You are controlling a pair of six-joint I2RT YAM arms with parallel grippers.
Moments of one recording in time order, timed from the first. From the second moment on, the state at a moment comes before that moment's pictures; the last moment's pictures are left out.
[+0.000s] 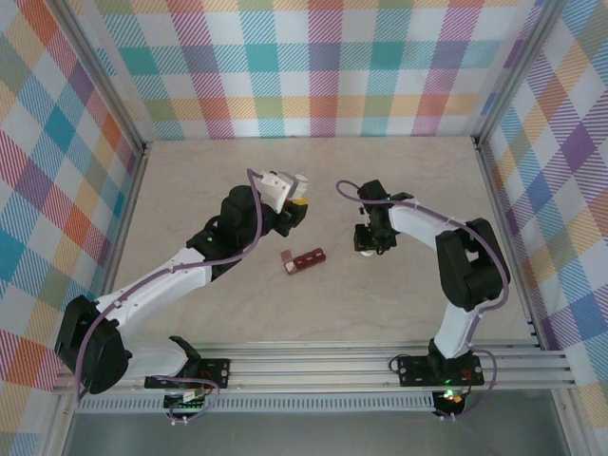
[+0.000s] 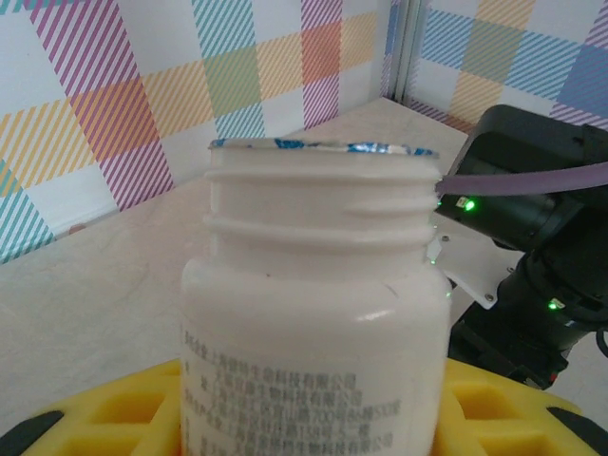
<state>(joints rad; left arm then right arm) -0.67 1.27 0.95 0.05 0.00 0.02 0.43 1.79 1.18 -0.74 -0.04 0.33</state>
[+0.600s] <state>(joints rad) -0.67 1.33 0.84 0.22 0.01 -0.03 0.41 1.70 1.44 -0.92 -0.11 0.33</state>
